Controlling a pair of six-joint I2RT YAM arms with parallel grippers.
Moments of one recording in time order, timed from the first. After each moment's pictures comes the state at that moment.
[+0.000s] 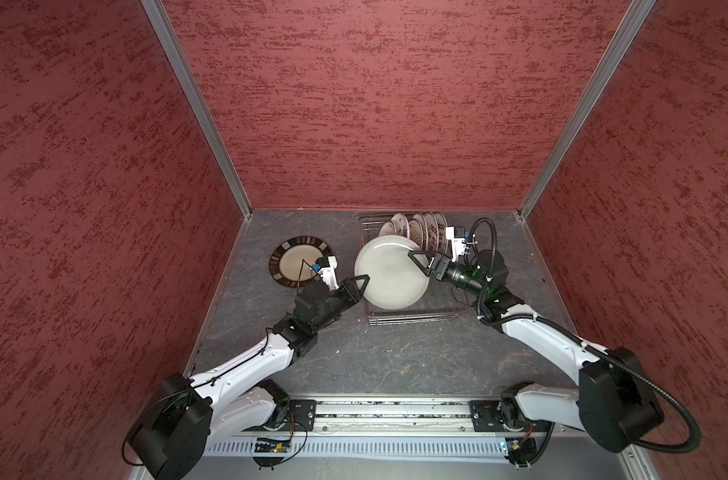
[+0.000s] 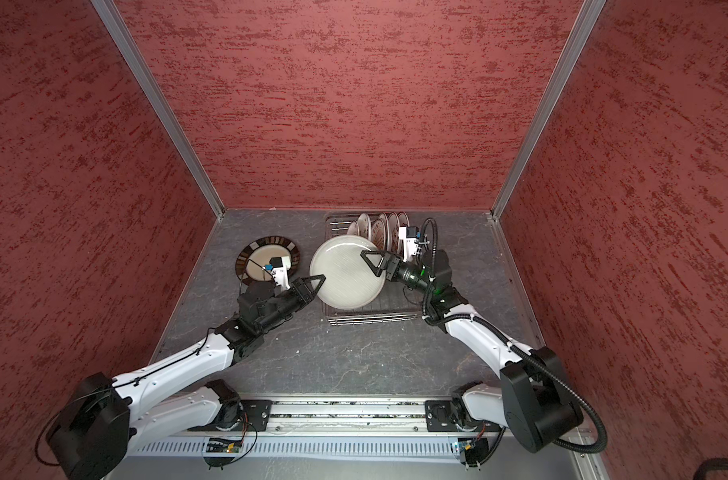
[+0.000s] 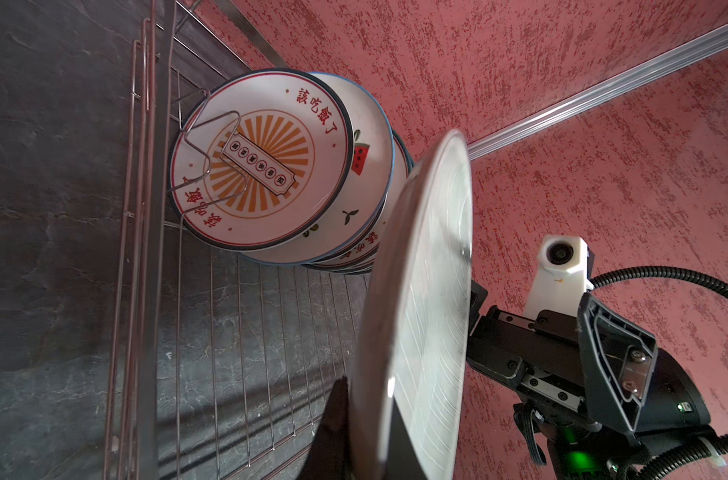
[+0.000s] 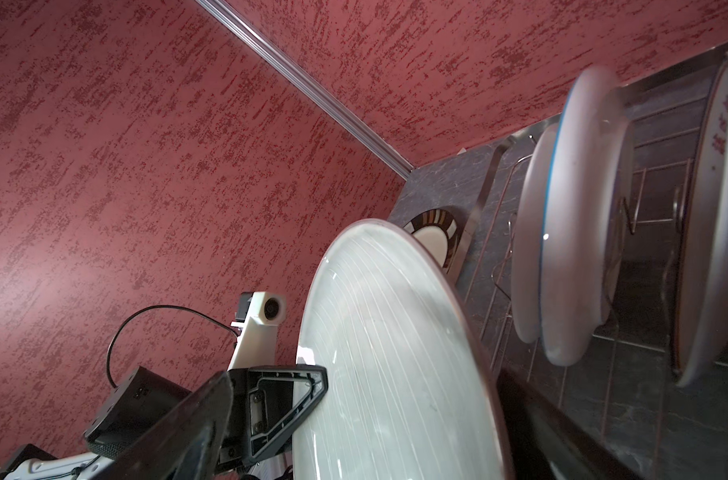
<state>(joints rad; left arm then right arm) -0.60 1.06 0.47 0.42 0.11 -1.09 0.40 1.26 0.70 0.52 -0.57 0.87</state>
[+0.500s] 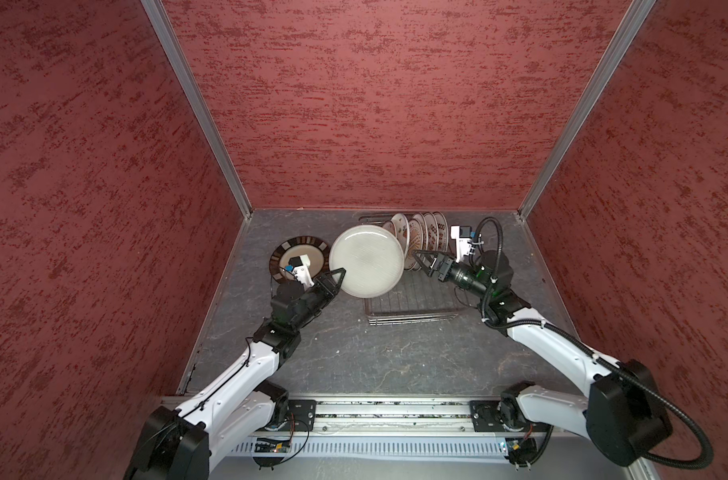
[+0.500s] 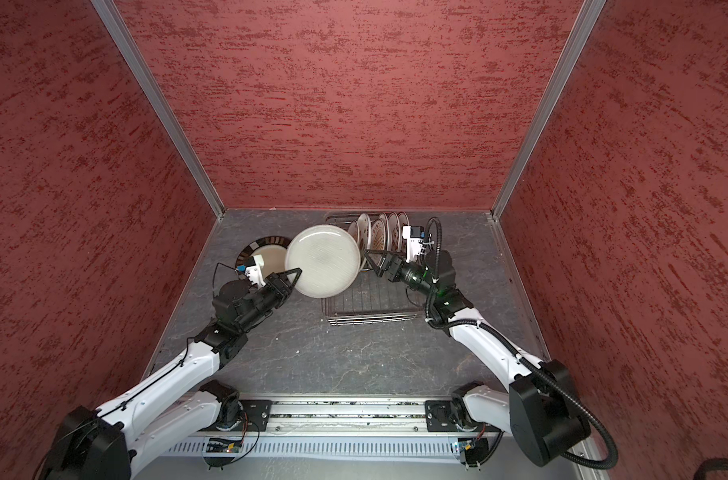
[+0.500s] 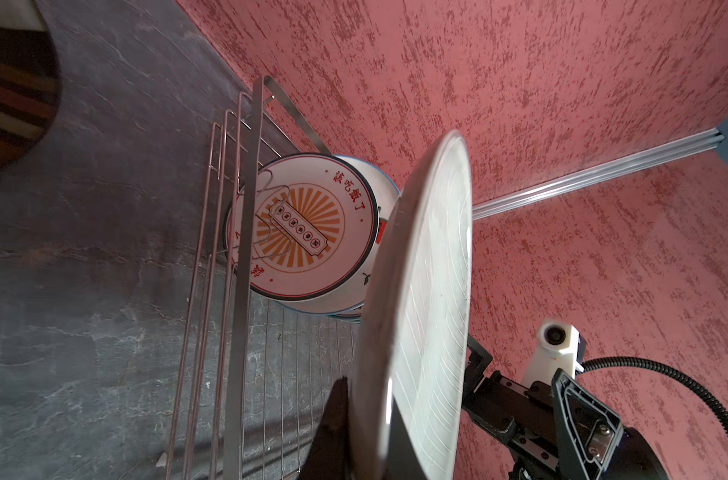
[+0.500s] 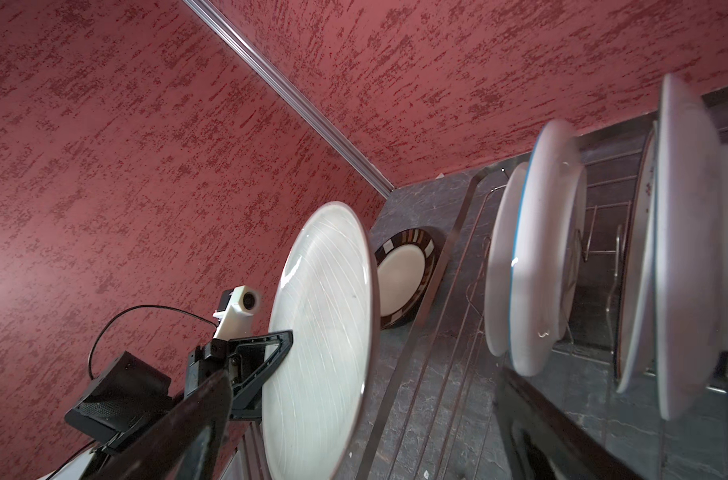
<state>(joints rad) -0.36 0.91 0.41 0.37 0.21 -1.16 0.42 1.20 0.72 0.42 -0.48 0.76</state>
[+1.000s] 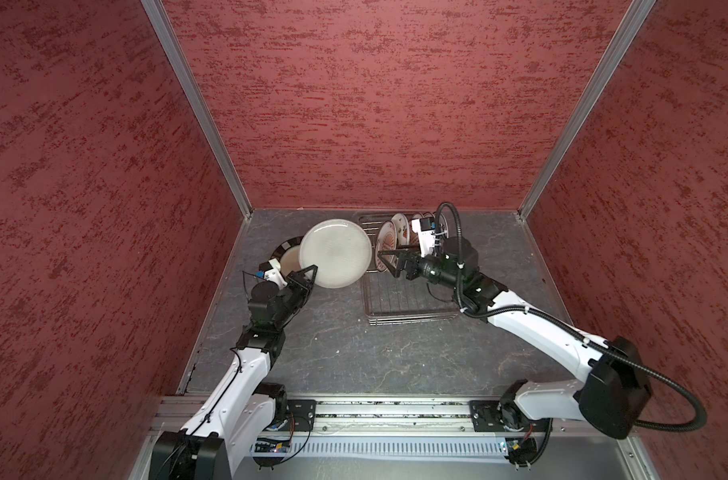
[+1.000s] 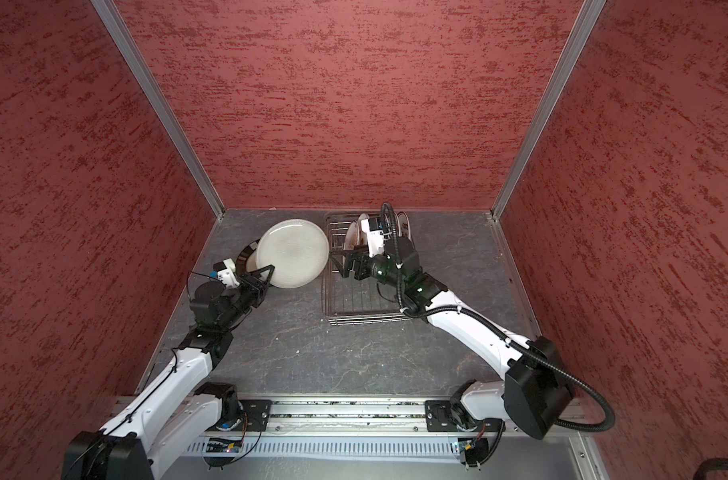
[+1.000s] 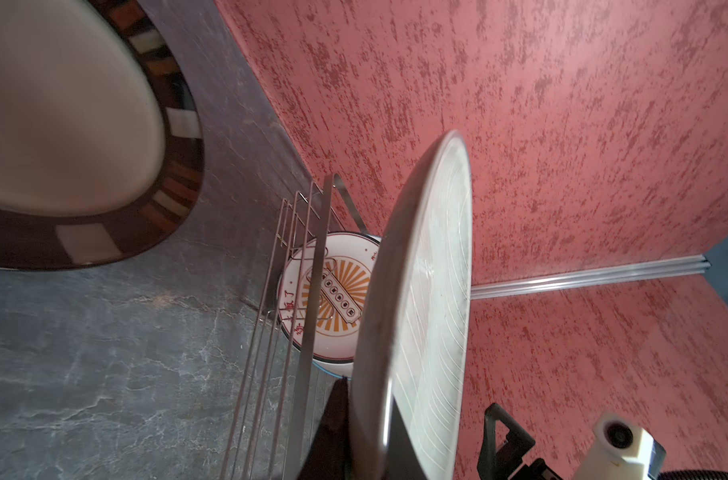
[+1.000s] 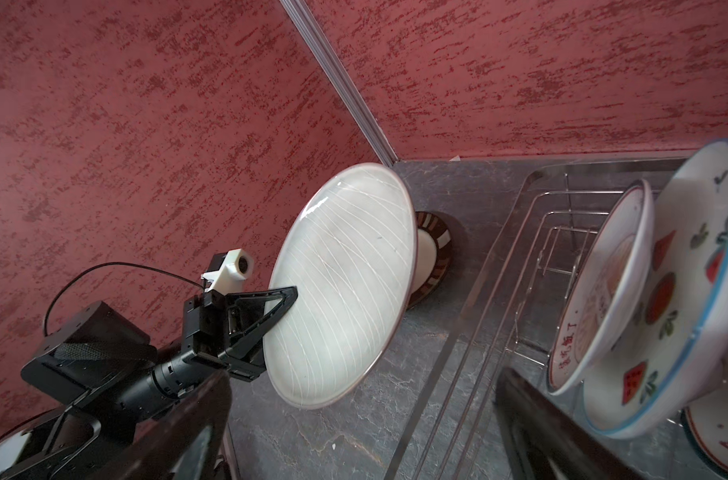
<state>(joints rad) -0.07 0.87 0.36 0.35 0.33 -1.26 0.68 1.37 1.03 0.14 -0.25 0.53</state>
